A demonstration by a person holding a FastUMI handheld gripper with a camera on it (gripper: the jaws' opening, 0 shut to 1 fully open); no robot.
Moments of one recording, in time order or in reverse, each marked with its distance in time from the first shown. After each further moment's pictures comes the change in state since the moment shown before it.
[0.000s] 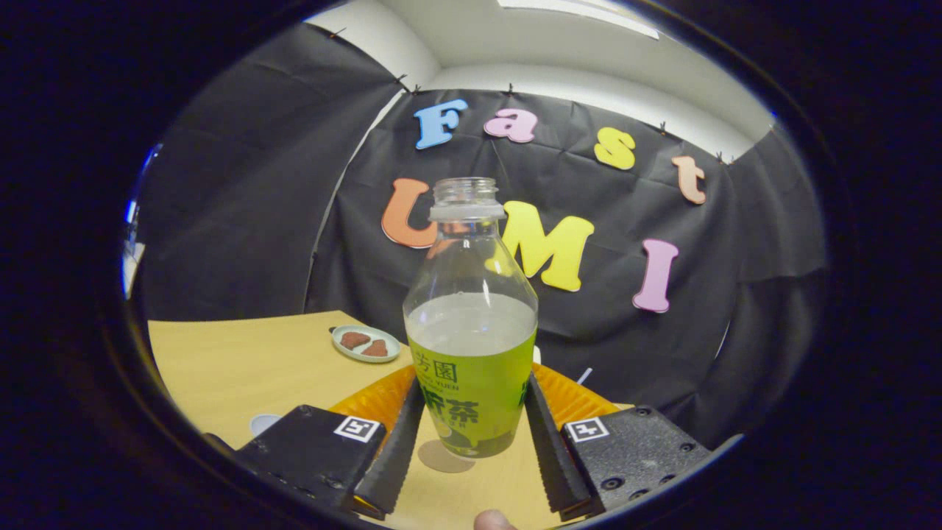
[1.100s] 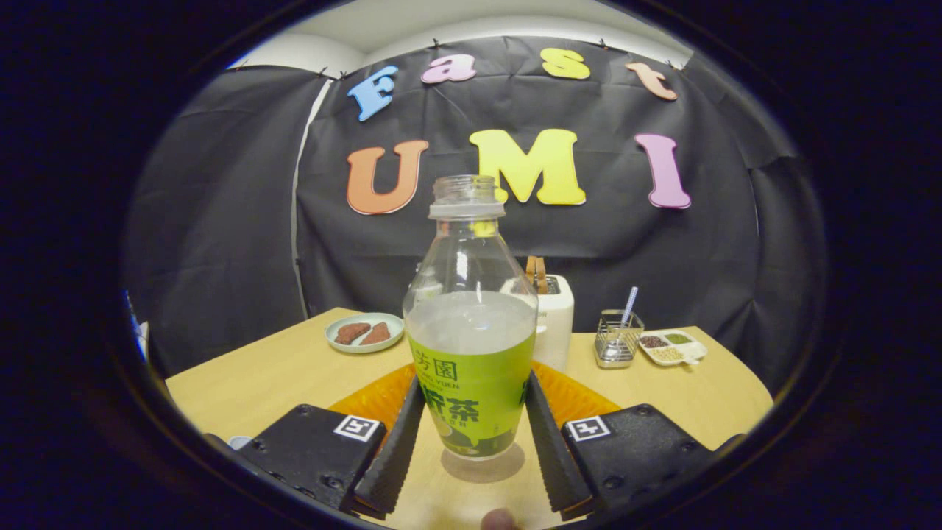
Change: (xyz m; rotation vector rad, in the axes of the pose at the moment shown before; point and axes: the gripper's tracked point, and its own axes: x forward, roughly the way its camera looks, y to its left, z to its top) arm 0.121 -0.005 -0.087 0.270 0.171 0.071
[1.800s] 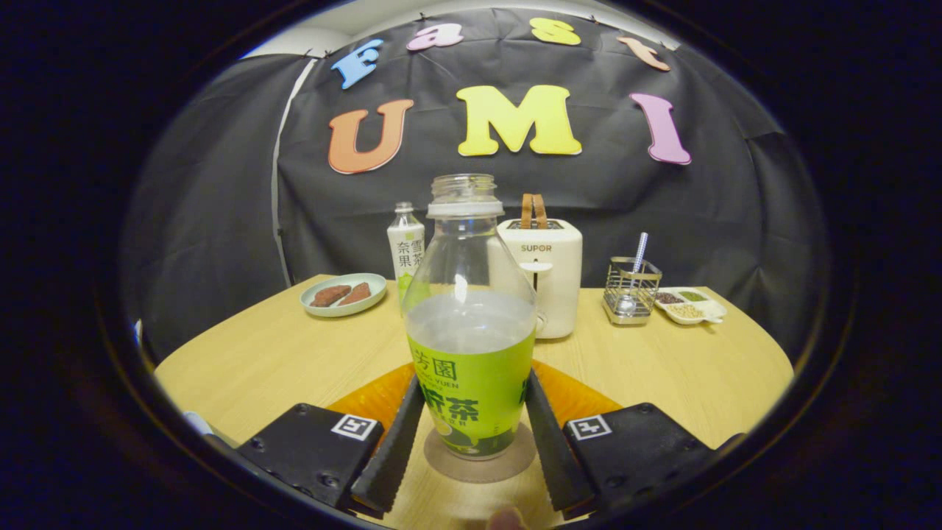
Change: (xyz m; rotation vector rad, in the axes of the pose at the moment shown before) arm 0.048 -0.009 -0.062 0.032 0.128 -0.027
